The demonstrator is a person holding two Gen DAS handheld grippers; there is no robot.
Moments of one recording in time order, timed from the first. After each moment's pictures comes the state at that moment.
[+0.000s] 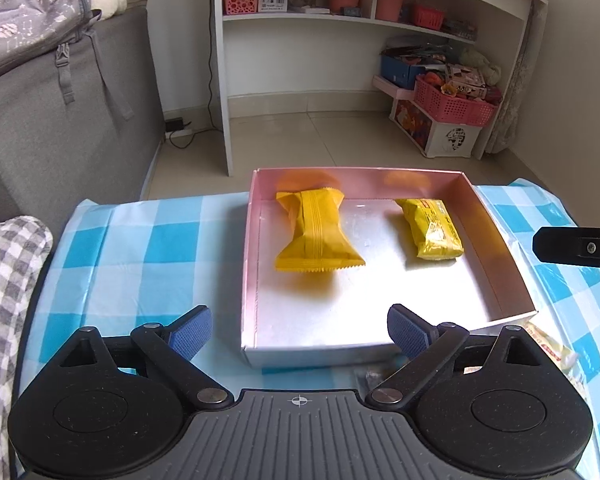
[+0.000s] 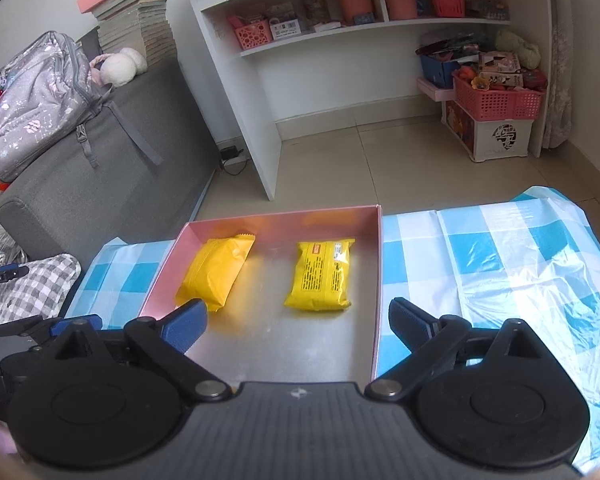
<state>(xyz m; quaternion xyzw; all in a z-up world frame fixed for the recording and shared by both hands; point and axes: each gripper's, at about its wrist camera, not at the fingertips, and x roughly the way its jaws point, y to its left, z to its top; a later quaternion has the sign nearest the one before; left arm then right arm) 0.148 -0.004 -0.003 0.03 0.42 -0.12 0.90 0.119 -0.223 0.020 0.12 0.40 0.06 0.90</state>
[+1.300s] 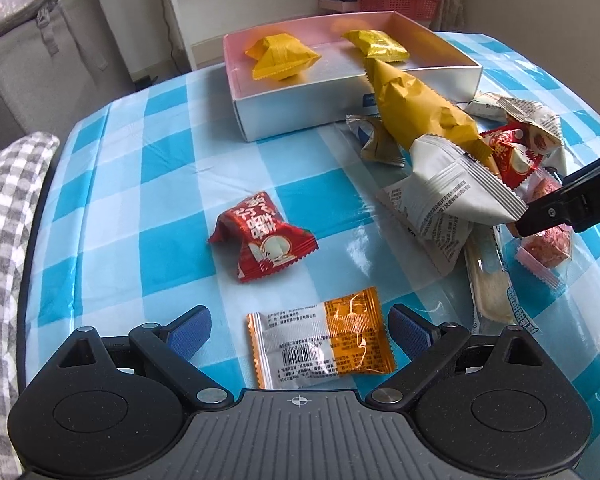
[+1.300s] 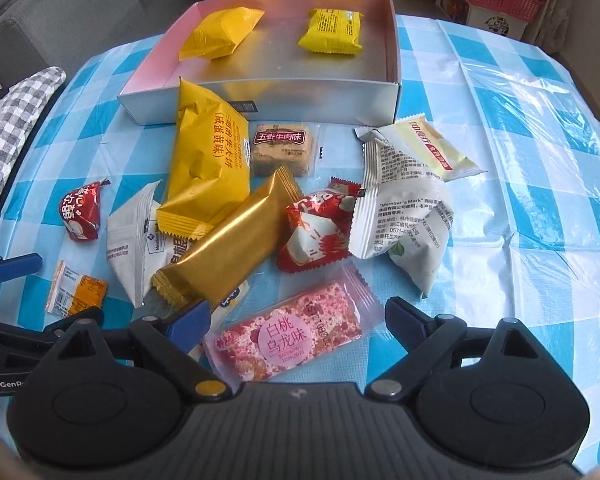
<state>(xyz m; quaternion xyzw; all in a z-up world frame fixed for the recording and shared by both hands) 0.012 0.032 -0.072 0.16 0.46 -0.18 0.85 0.027 -0.170 -0.054 0.05 0.57 0.03 0.82</state>
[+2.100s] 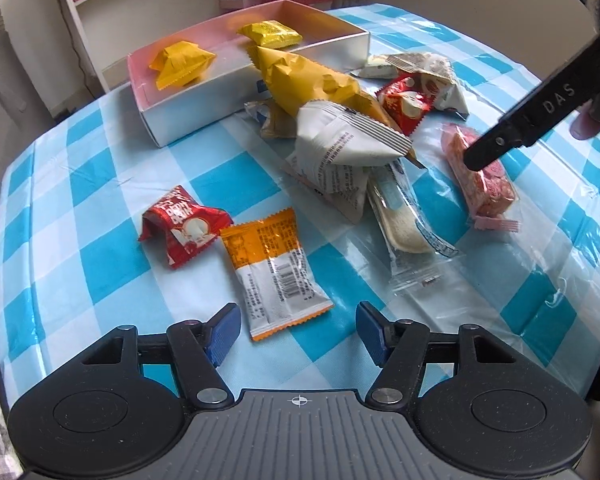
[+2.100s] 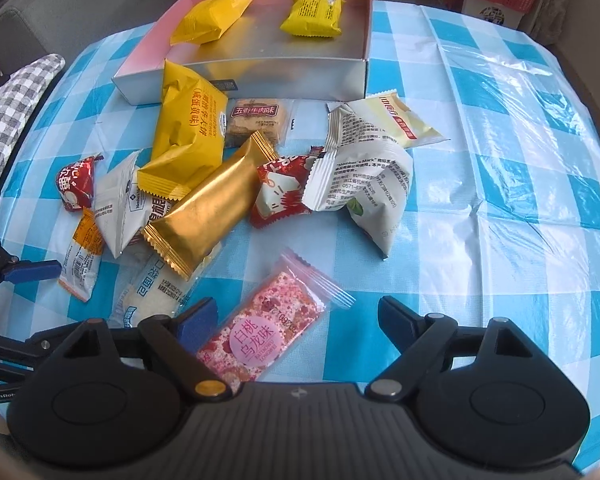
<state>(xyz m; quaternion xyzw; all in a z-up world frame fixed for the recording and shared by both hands) -0.017 0.028 -0.066 0.19 0.46 -0.29 0.82 0.003 -0.196 -0.044 0.06 0.58 0.04 0.81</state>
